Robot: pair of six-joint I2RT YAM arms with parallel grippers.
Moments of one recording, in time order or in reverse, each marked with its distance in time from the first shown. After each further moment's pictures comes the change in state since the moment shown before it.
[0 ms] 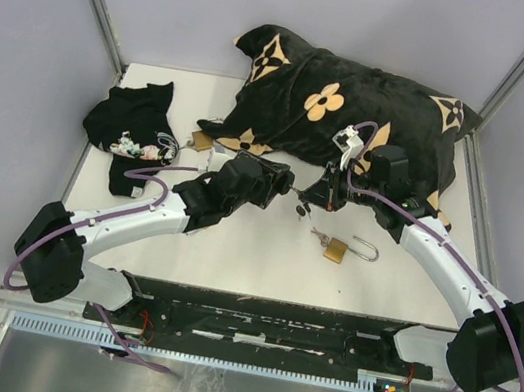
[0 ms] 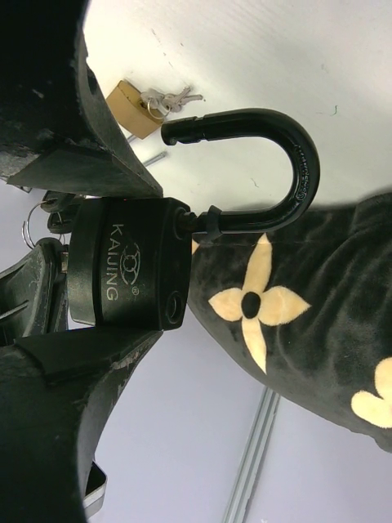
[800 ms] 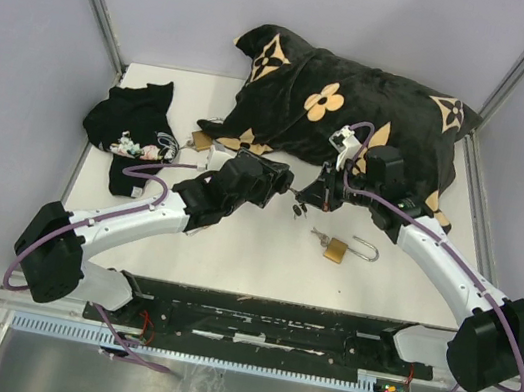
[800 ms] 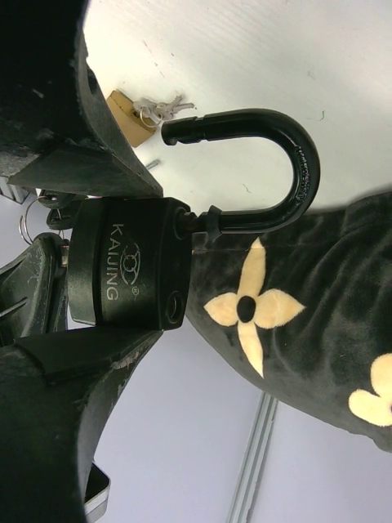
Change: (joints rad) left arm -0.002 0.000 0.014 -0.023 -0.021 0.035; right arm 0.024 0.010 0.000 0.009 0.035 0.024
